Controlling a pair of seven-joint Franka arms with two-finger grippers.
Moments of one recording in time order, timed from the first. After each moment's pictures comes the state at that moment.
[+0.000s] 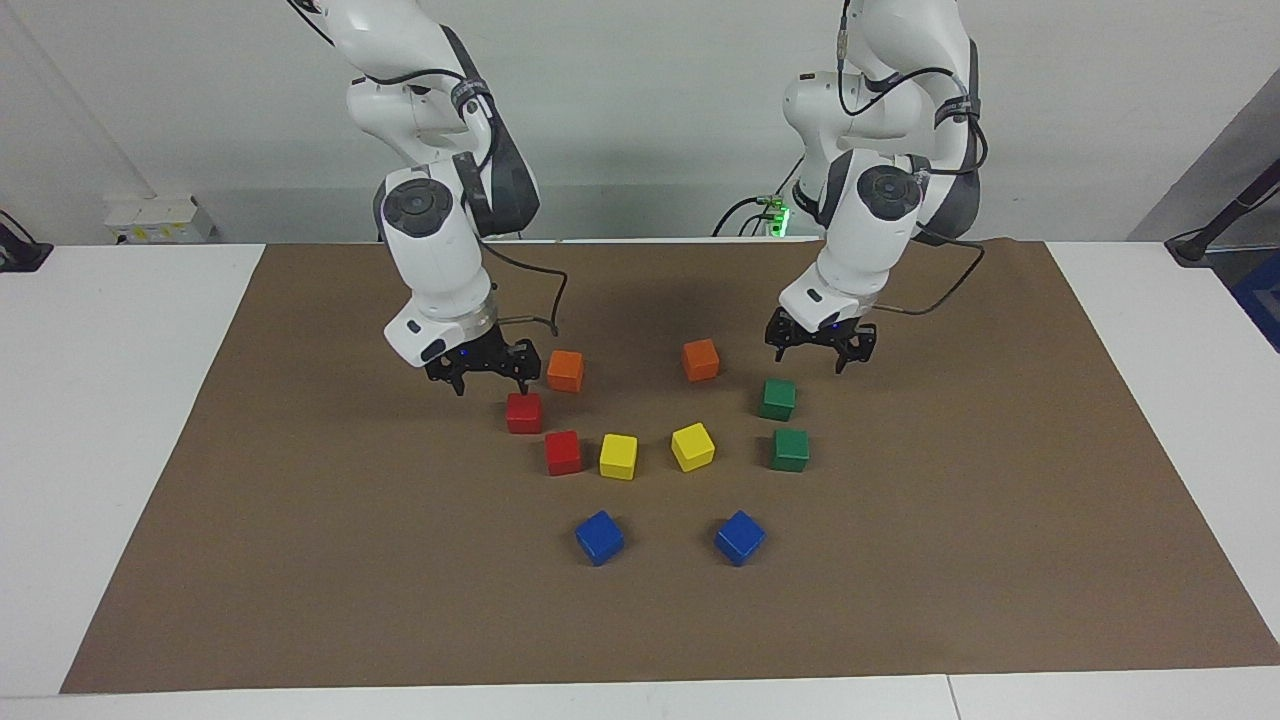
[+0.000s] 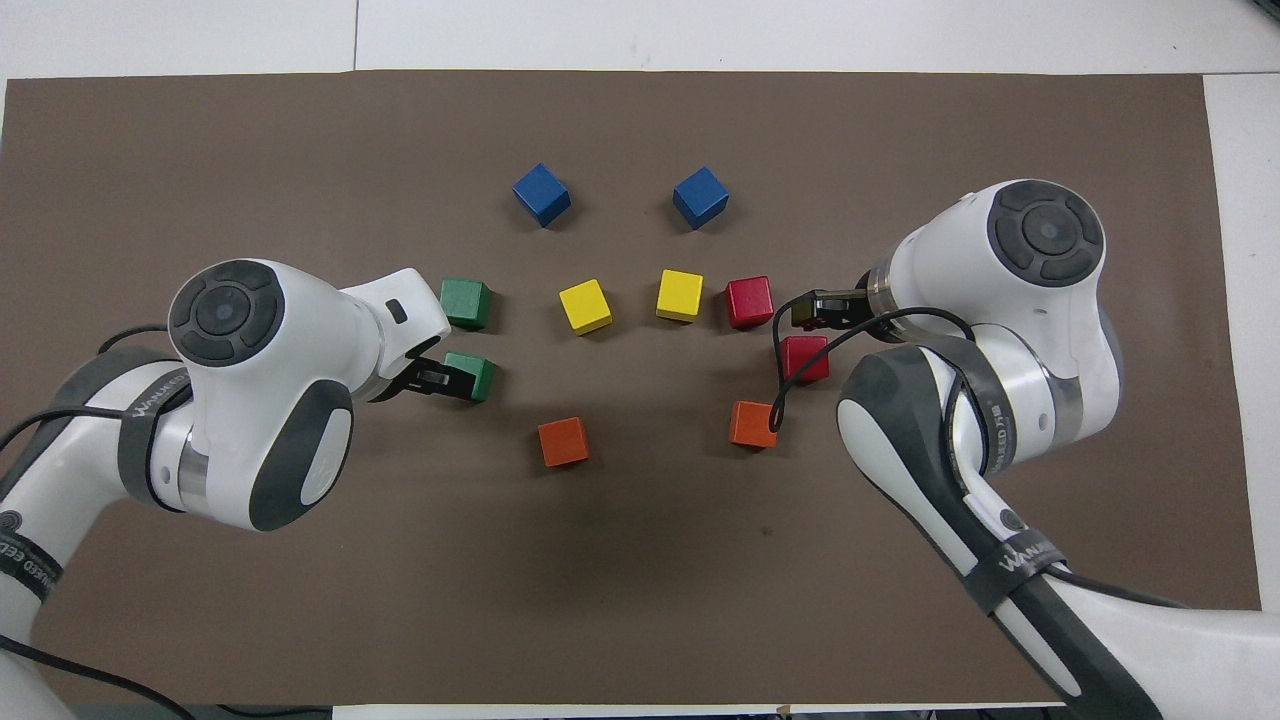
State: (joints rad) left arm -0.27 0.05 -0.11 -2.12 -0.03 2.18 -0.03; right arm 0.05 0.18 0.24 -1.94 -0.01 2.15 0.34
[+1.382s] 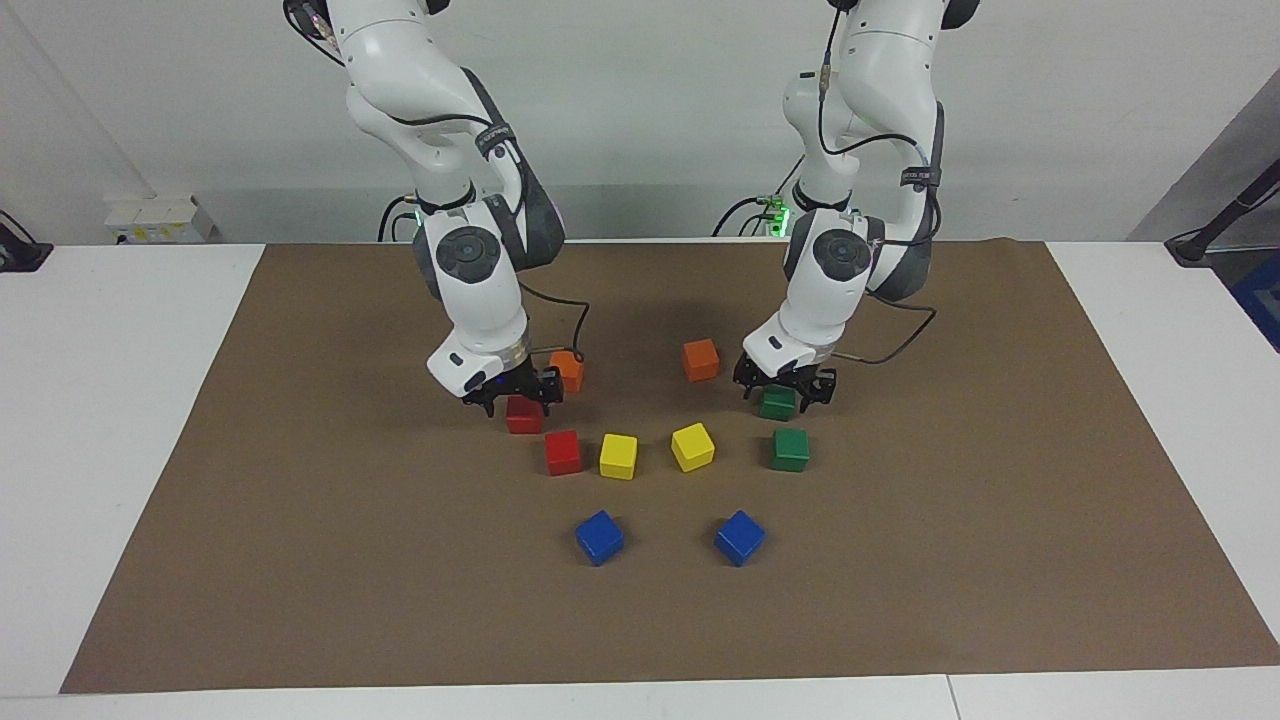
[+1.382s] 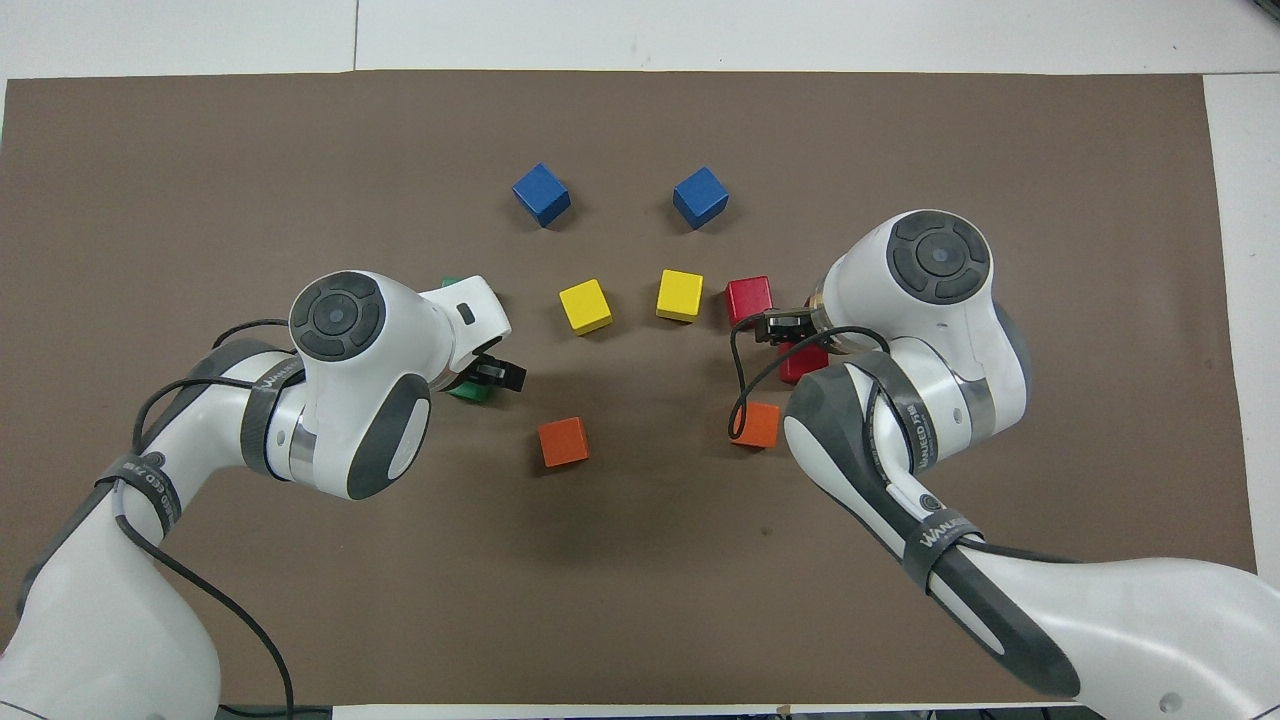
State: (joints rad) left arm -0.32 0.23 -0.11 -2.11 -0.03 2.36 -0.05; right arm 0.06 0.28 0.29 -1.96 -0.08 2.23 0.41
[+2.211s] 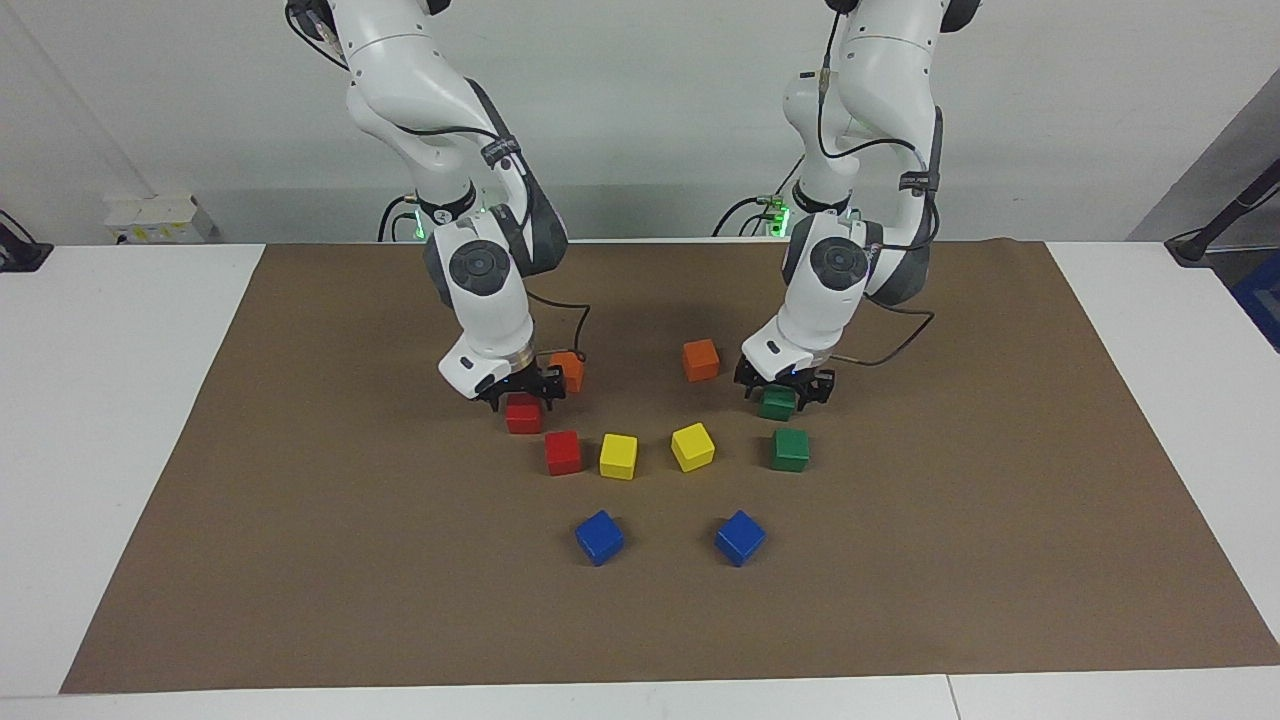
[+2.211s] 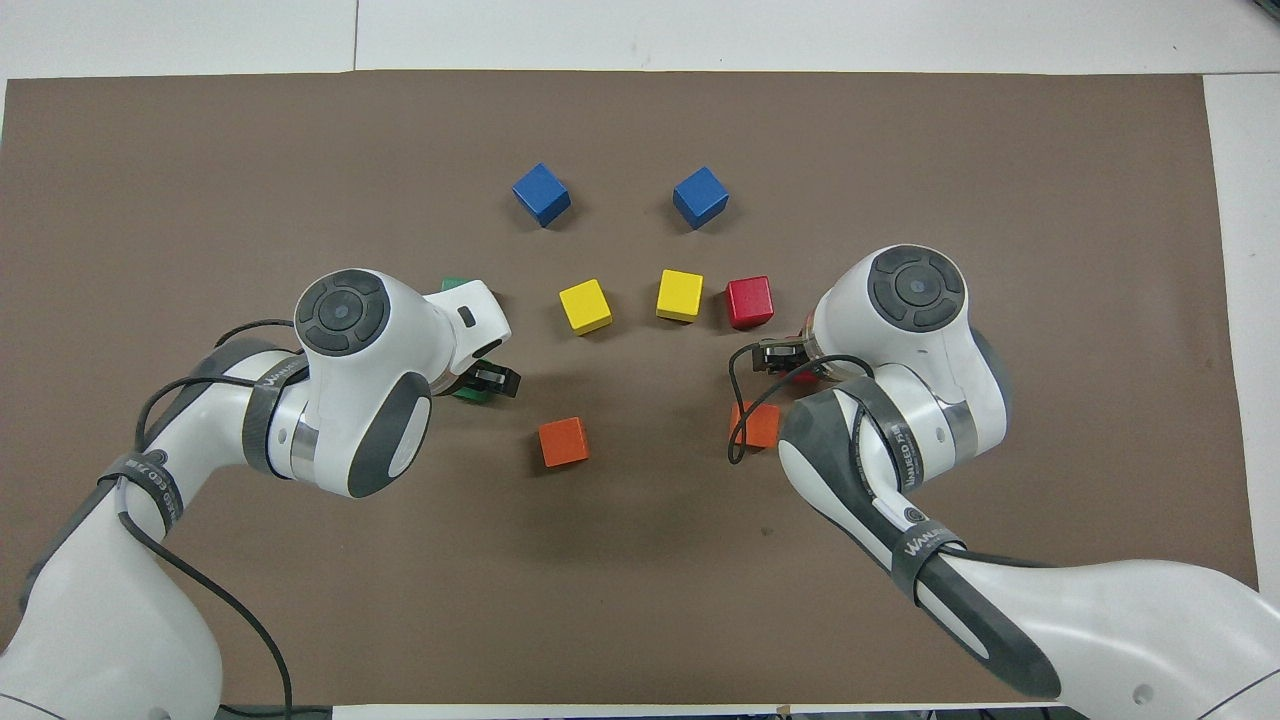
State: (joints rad) left arm -0.32 0.23 -0.10 -2.11 -0.03 2.32 -0.05; right arm 0.06 0.28 0.29 -2.04 -0.09 2.26 0.42
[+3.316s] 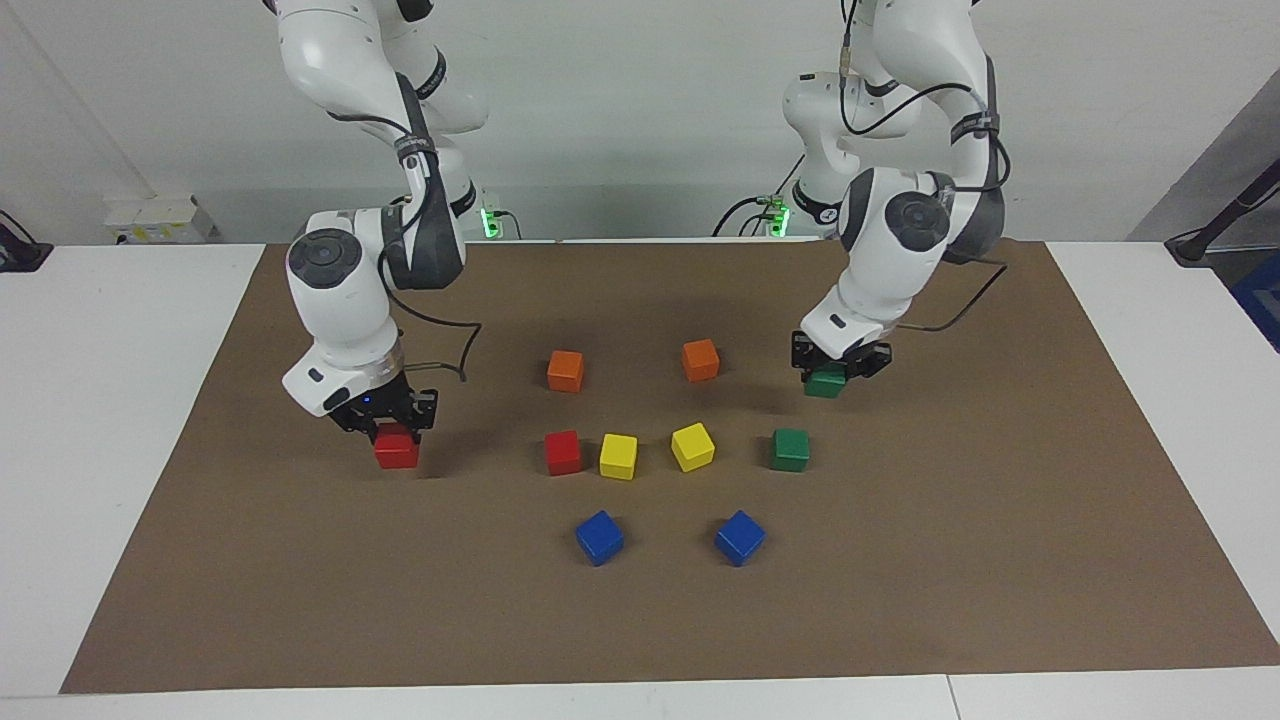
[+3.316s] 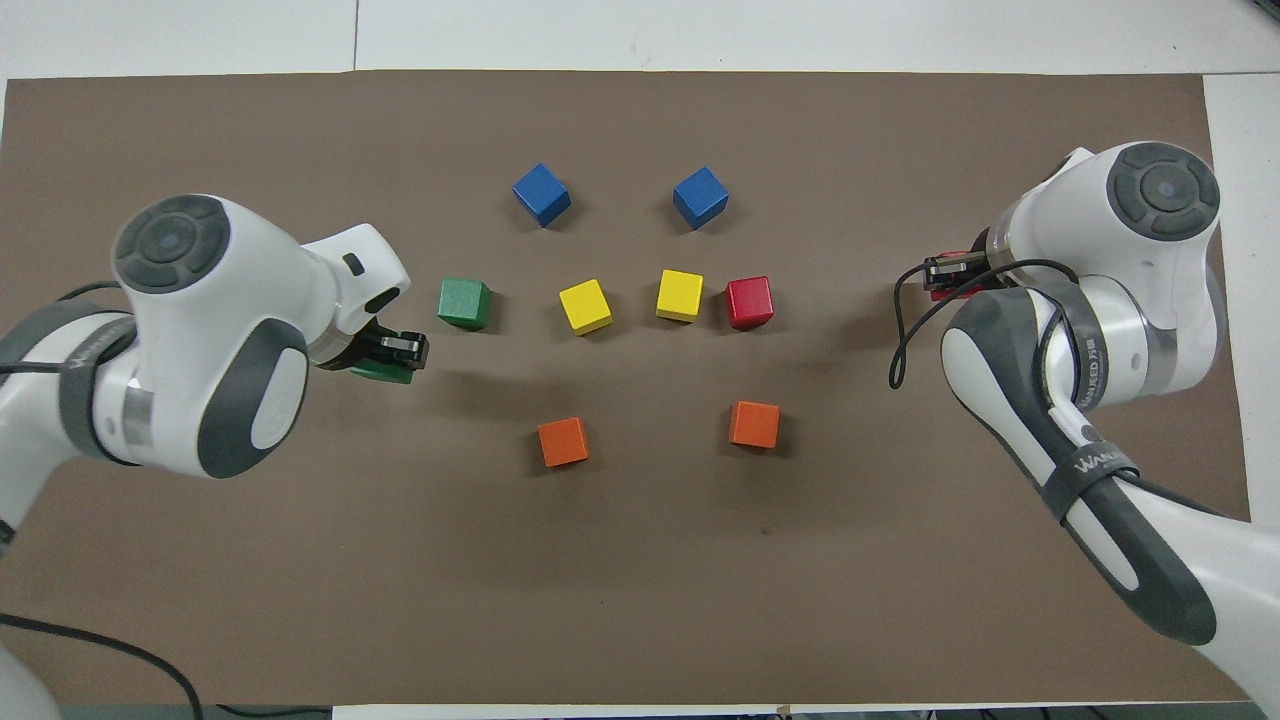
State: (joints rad) left arm -0.21 0.07 -0.08 -1.99 -0.03 2.01 -0.05; right arm 0.03 0.26 0.04 -1.92 -0.11 2.23 0.11
